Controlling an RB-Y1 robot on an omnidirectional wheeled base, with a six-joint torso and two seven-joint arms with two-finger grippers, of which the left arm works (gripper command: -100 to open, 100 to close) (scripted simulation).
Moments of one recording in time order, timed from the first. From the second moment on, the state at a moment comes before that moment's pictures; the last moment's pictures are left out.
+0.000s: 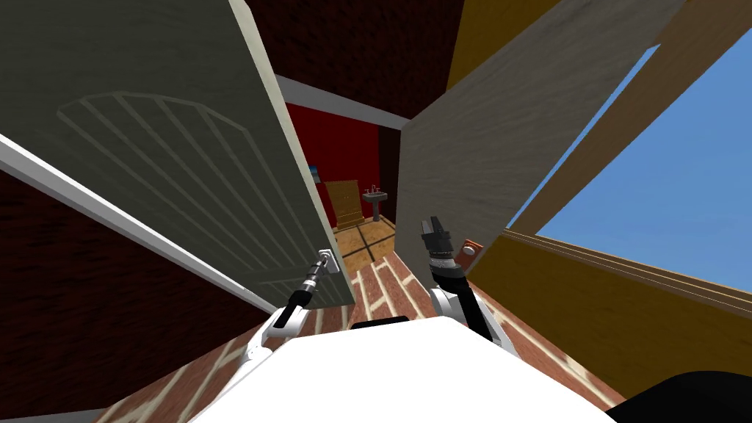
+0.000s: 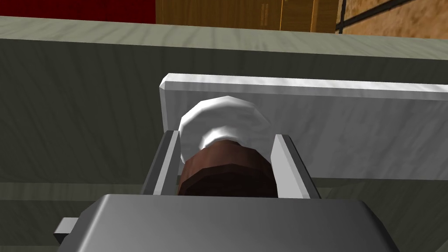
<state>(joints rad) 0.14 0.45 -0.07 -1.30 0.10 -0.43 0.35</state>
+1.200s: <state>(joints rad) 0.26 0.59 -0.15 -1.35 0.10 -0.56 0.45</state>
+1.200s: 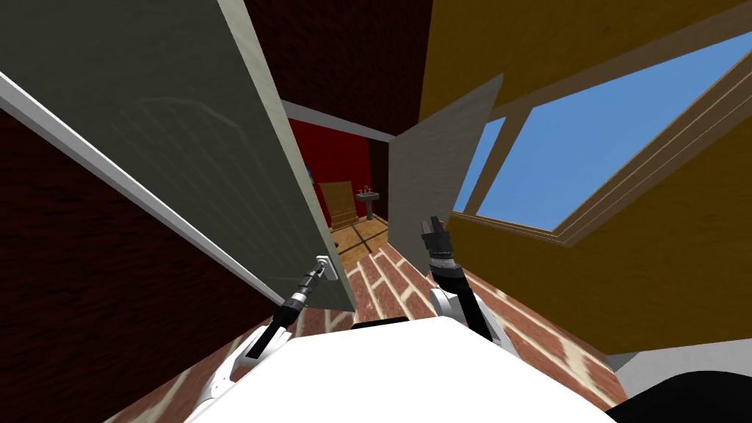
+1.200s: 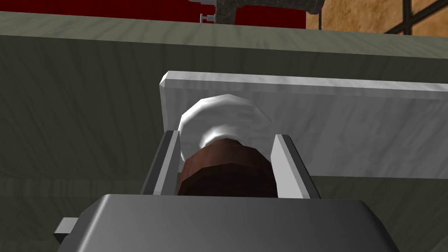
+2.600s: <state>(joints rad) 0.31 0.70 -0.19 -1.32 0.09 -0.72 0.53</state>
